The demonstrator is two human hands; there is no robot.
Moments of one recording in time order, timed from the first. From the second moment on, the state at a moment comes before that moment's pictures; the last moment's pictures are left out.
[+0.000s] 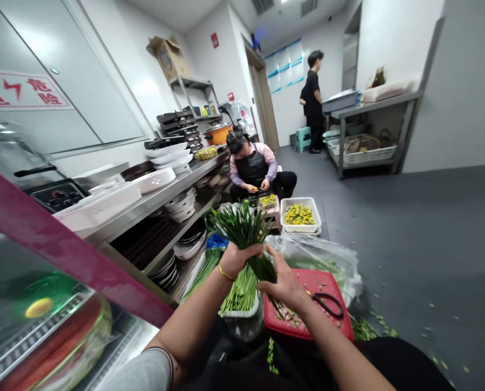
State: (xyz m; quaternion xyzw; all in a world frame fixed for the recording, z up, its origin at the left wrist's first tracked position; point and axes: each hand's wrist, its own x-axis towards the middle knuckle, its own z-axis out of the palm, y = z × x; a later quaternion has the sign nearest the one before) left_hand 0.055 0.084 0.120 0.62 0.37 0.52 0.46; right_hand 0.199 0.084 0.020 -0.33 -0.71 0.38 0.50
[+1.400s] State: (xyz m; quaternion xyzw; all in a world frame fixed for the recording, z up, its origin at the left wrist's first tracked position) left_hand 0.041 0.045 0.078 0.72 0.38 0.28 0.51; right_hand 0.284 0.033 0.131 -0.30 -0.86 -0.03 0.42
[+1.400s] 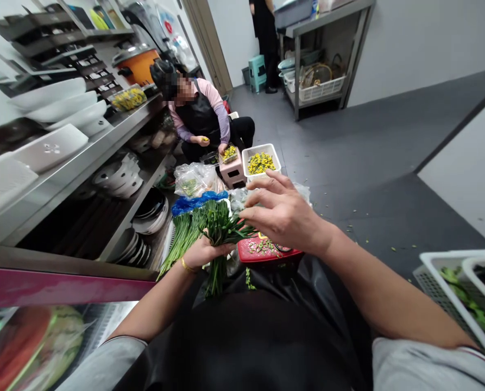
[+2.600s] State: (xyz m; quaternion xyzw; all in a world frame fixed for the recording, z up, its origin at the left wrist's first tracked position) left_hand 0.032 0.037 0.069 0.79 0.39 0.35 0.32; right_hand 0.263 0.039 0.104 -0.36 -0.83 -0.14 0.40
